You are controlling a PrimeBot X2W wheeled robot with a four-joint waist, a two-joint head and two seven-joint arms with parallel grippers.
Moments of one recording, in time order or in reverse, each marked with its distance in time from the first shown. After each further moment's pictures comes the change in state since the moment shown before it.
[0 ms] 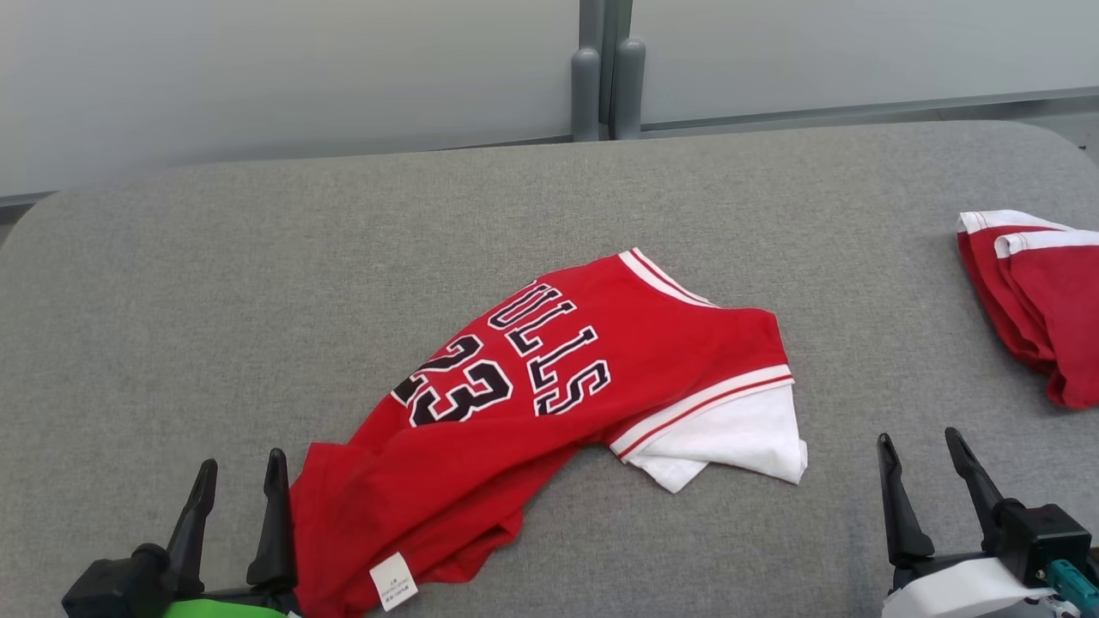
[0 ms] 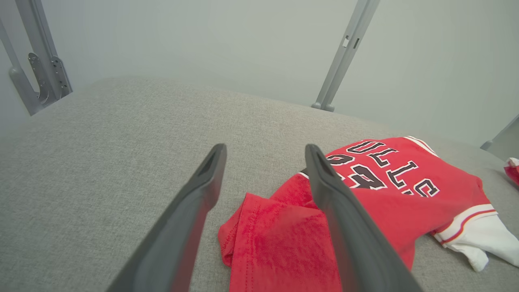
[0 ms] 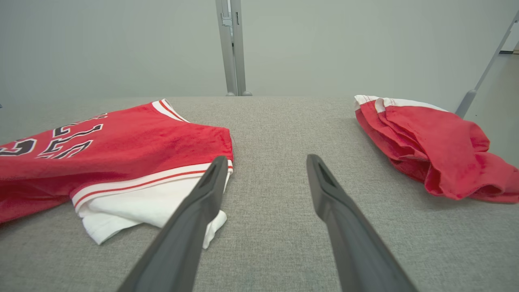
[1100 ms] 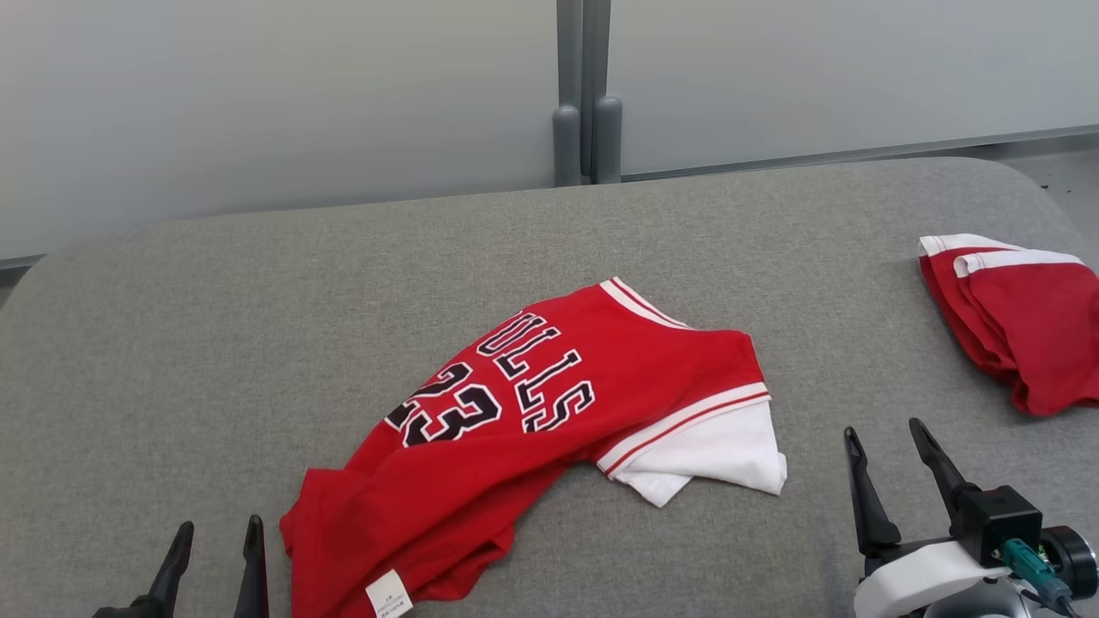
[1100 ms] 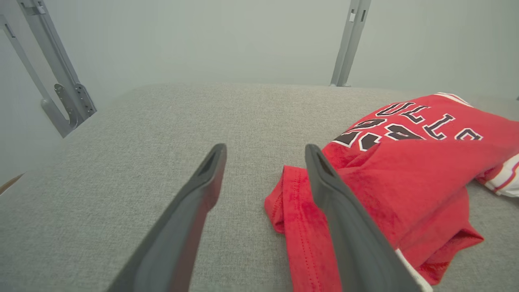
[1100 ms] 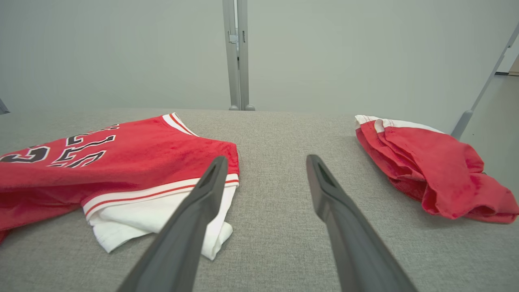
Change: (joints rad) left arm 0.046 -0.172 0.282 0.234 0.359 -0.276 -0.002; right arm -0.062 0.009 0.039 0.085 -0.053 0.000 -0.006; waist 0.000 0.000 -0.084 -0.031
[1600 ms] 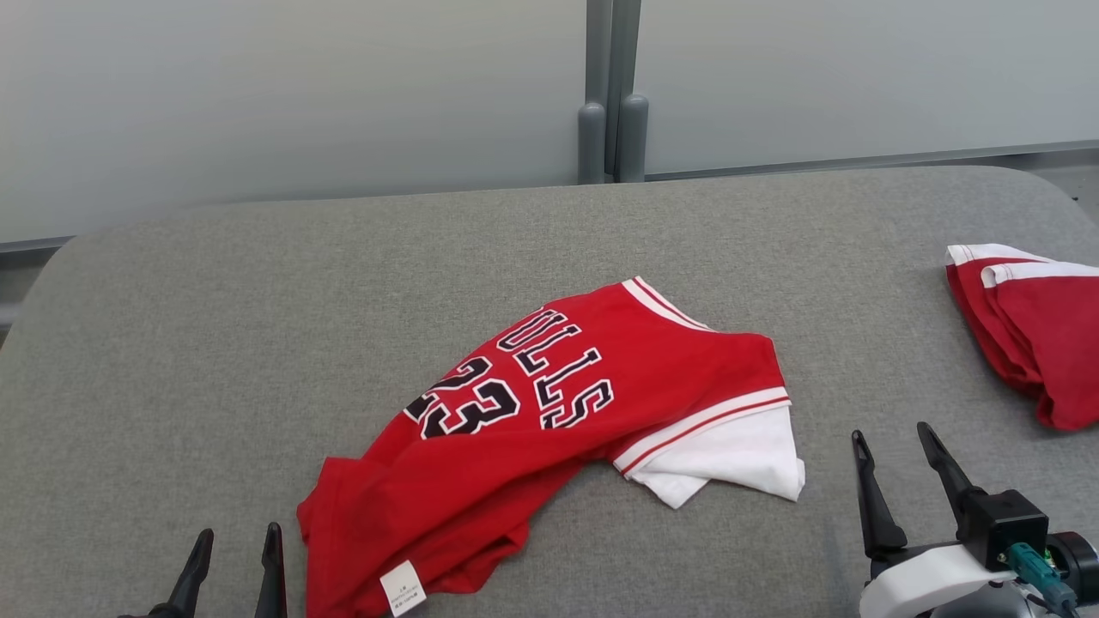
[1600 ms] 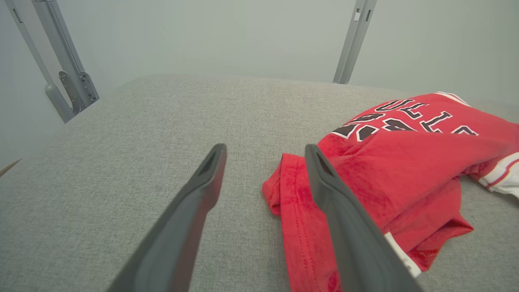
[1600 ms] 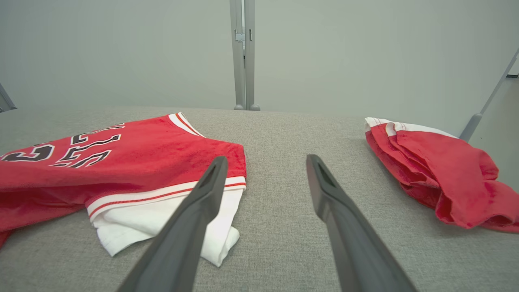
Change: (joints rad) left arm 0.018 -0.057 0.021 -0.004 0.029 -0.021 0.000; right arm 0.003 0.005 -0.017 -0.002 -0.008 0.000 0.000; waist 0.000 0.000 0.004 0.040
